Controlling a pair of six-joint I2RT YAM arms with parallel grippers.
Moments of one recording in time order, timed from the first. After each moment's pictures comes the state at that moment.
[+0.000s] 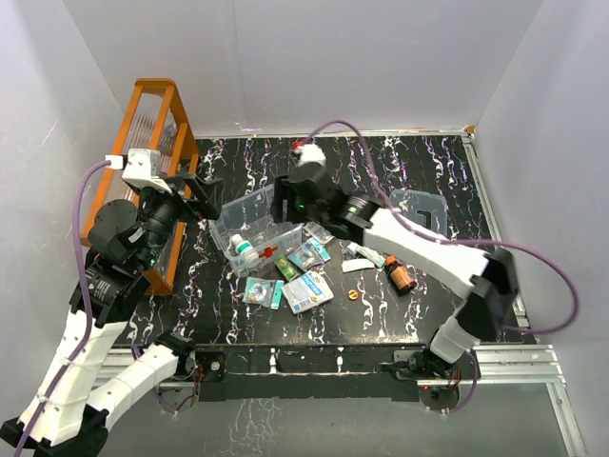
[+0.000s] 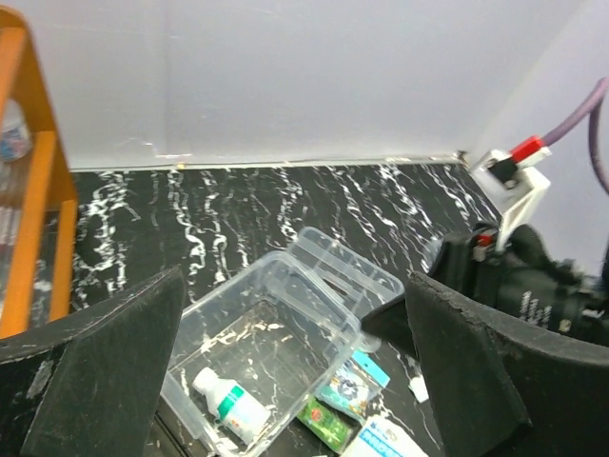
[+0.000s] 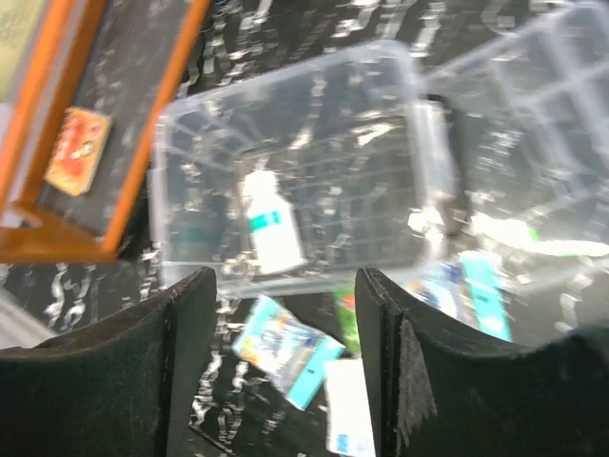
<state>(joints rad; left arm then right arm) -0.46 0.75 1.16 -0.41 -0.19 -0.24 0.91 1.66 1.56 -0.47 0.20 0.58</state>
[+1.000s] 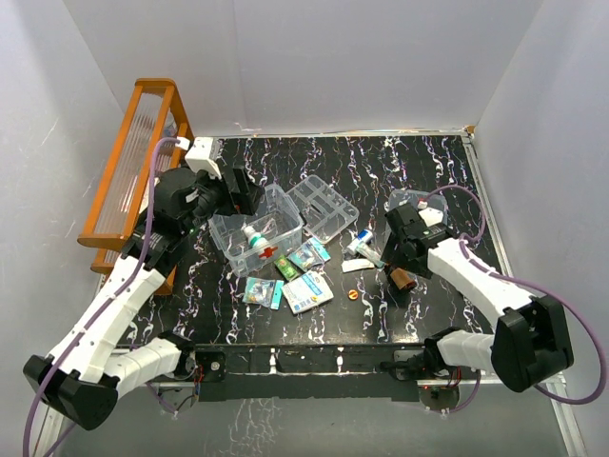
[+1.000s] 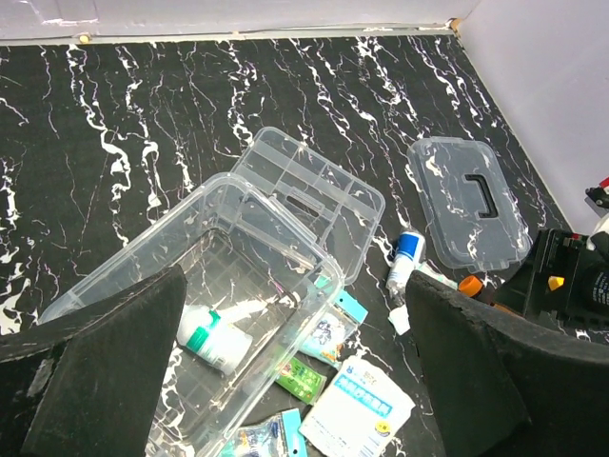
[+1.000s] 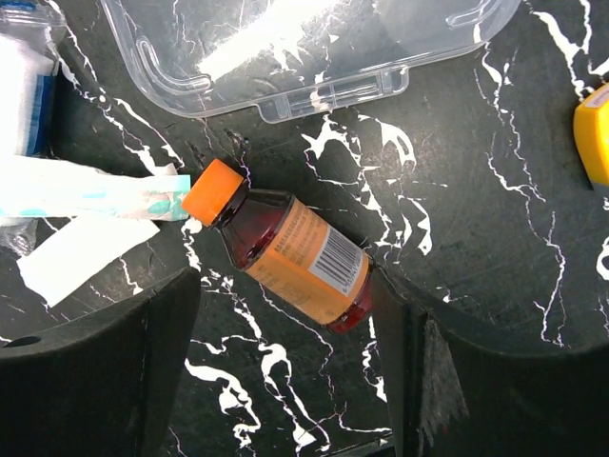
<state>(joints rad) -0.46 1.01 1.09 -0.35 0.02 -0.32 0.40 1.21 0.82 -0.82 0.39 0.77</state>
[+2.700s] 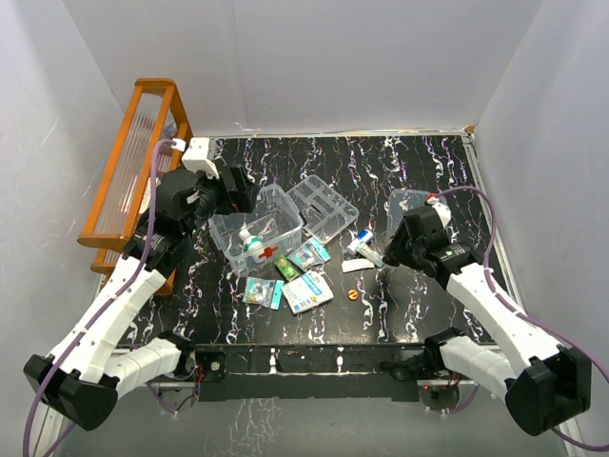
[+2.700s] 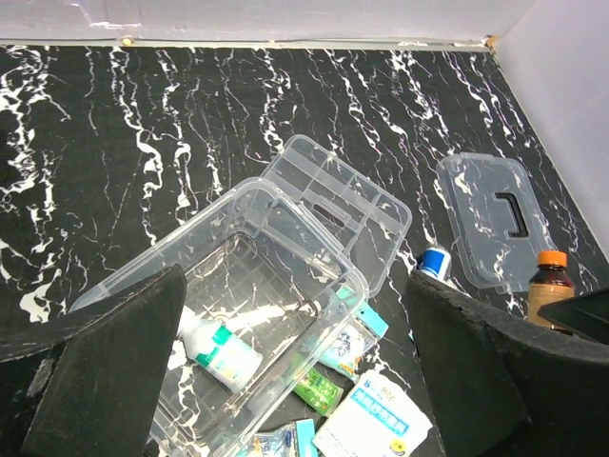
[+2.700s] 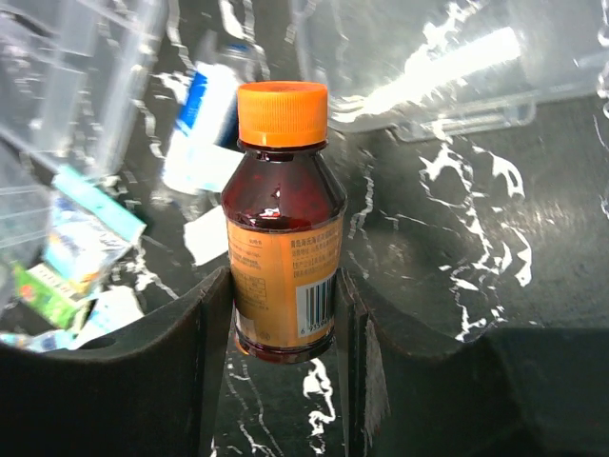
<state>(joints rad) -0.46 1.02 1.08 -0.34 -0.06 -0.31 0.36 0.99 0.74 -0.66 0.21 0.75</state>
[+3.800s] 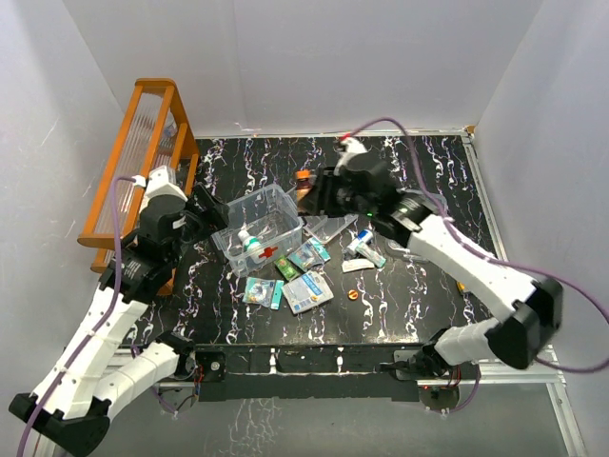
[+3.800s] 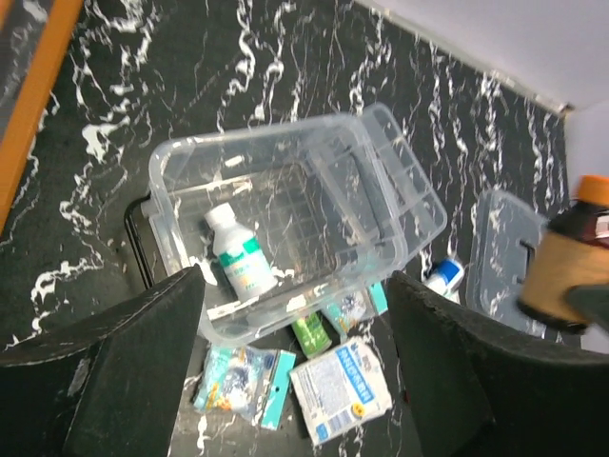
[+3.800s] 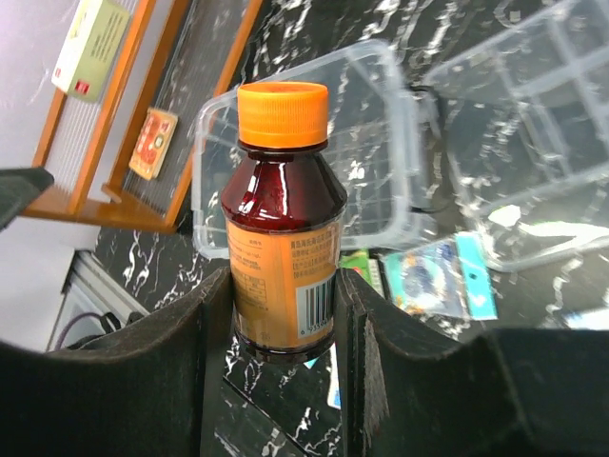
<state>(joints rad) -0.46 0.85 1.04 -0.69 -0.29 -0.67 0.64 1.28 1.24 -0.39 -0.10 0.59</state>
